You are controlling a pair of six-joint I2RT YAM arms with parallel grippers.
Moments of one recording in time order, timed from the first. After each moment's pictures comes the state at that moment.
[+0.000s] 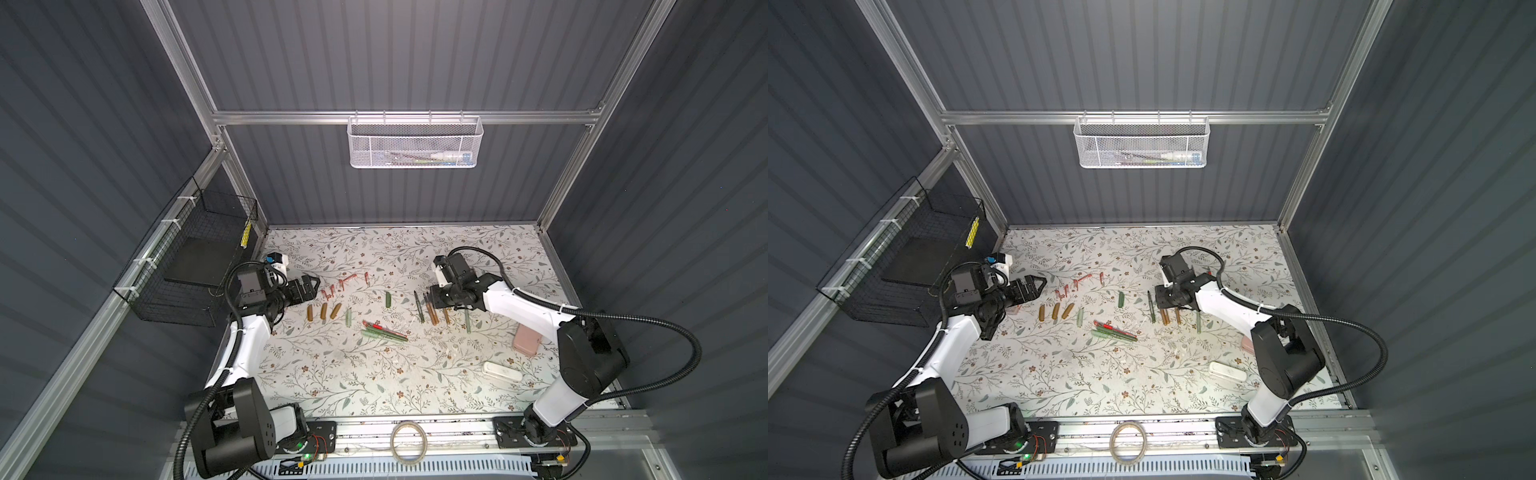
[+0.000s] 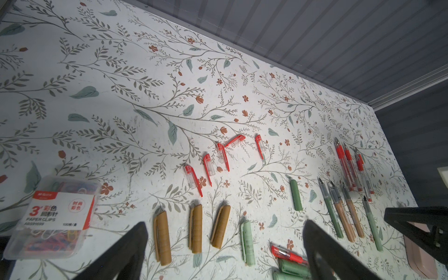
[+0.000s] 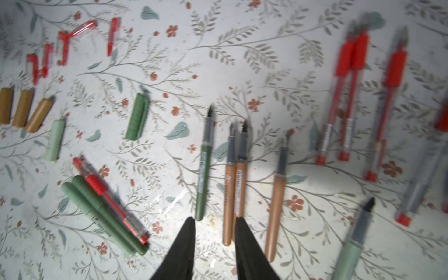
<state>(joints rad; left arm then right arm) 0.22 1.25 0.81 -0.27 0.54 -0.14 0.61 1.68 1.17 -0.46 -0.06 0.32</state>
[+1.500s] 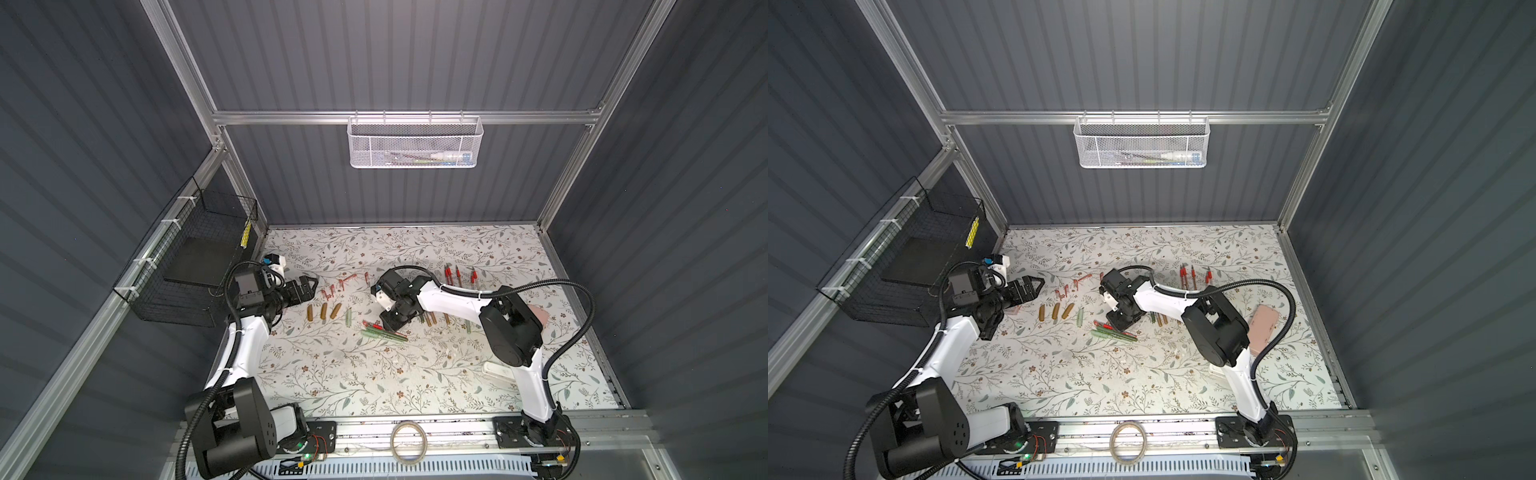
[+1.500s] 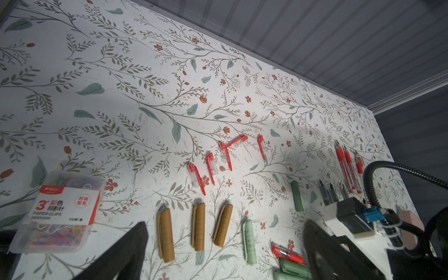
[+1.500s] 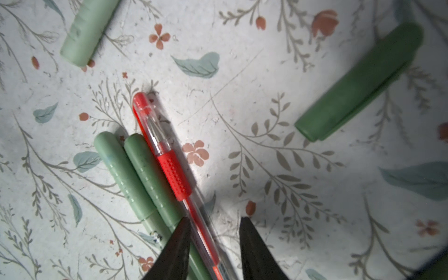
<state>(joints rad) 0.24 1.25 0.81 -0.26 0.55 -0.14 0.86 2.13 1.57 -0.69 -0.14 0.12</state>
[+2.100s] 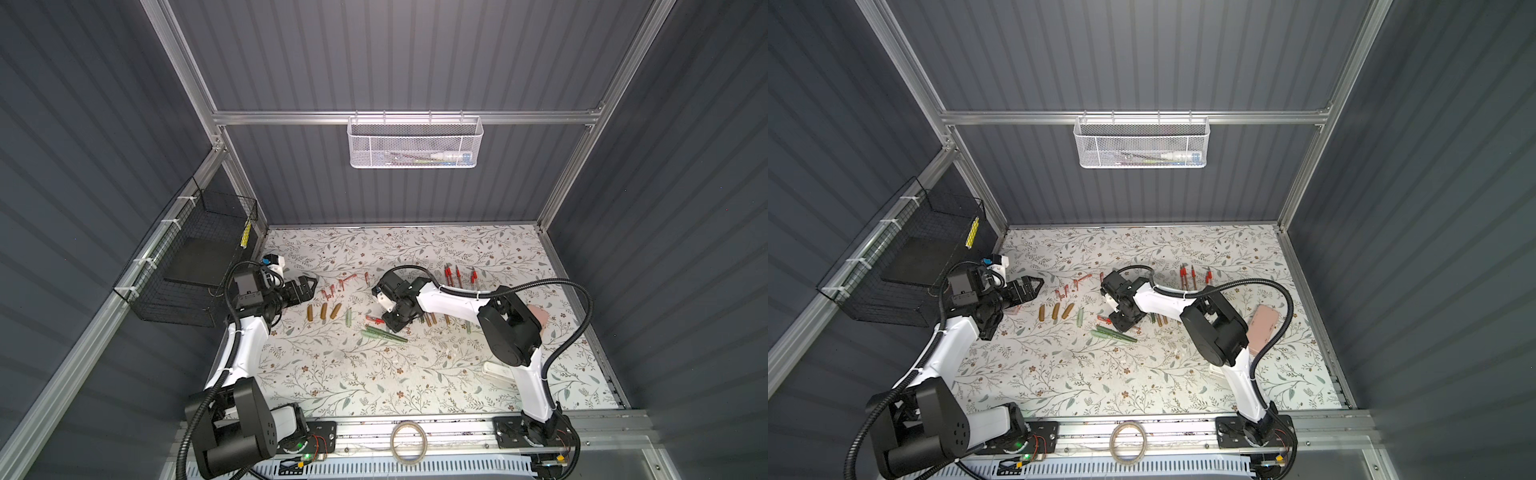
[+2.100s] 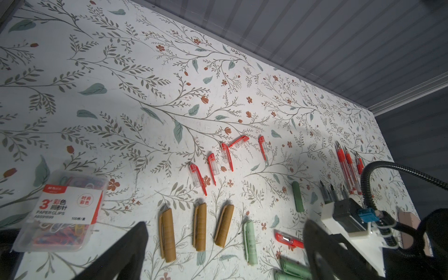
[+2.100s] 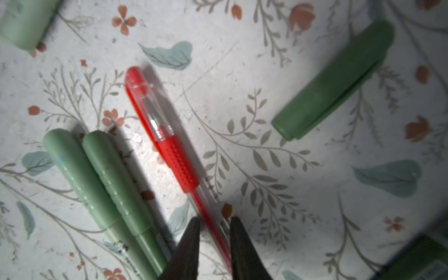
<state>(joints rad) 0.25 1.25 0.81 -0.26 0.55 -0.14 0.86 2.12 1.52 -0.64 -0.04 0.06</state>
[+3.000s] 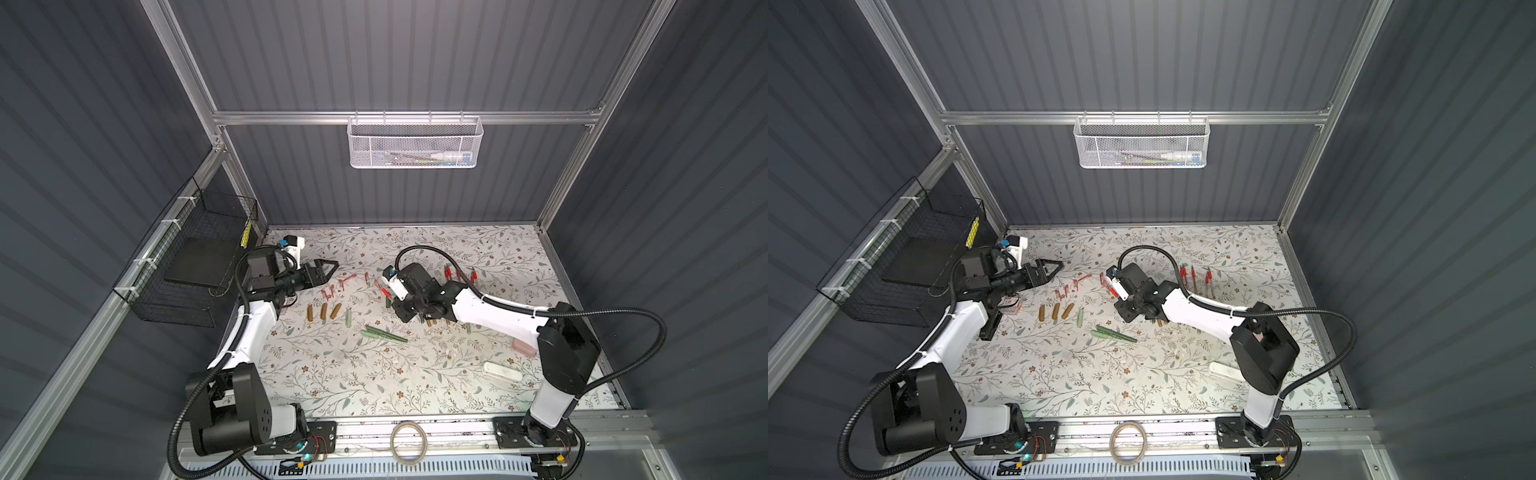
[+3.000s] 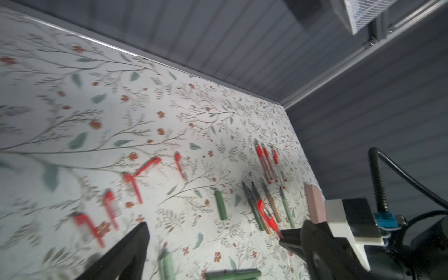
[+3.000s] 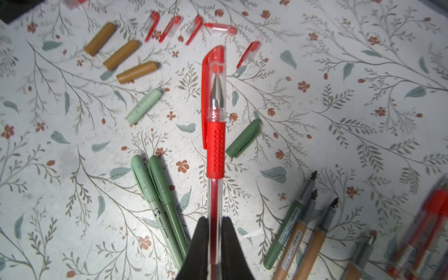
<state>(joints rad) 0.06 1.38 0.95 -0.10 0.85 -0.34 0.85 1.74 1.28 -0.38 0.04 0.08</state>
